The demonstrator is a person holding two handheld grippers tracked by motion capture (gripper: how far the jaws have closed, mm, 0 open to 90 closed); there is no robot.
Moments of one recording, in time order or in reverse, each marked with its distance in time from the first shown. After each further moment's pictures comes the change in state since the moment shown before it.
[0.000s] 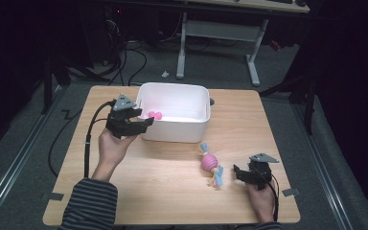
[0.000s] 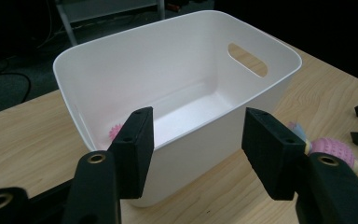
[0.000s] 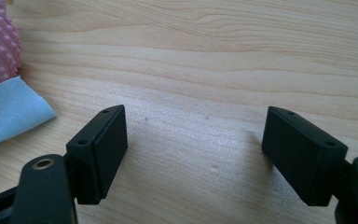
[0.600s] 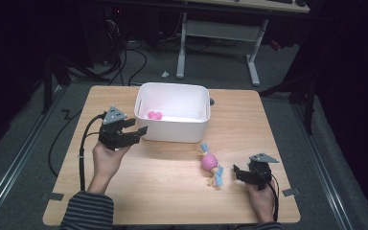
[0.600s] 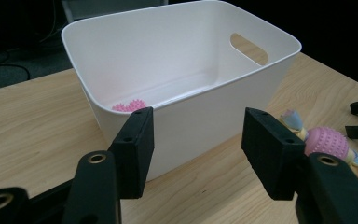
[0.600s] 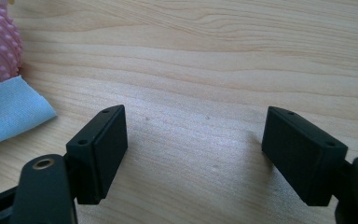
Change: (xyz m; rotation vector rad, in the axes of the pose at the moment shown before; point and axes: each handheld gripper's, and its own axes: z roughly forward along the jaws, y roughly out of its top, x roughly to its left) left arm 0.002 -0.034 -0.014 -0.035 0.004 -0.059; right arm 0.000 0.000 0.000 0.000 0.002 0.000
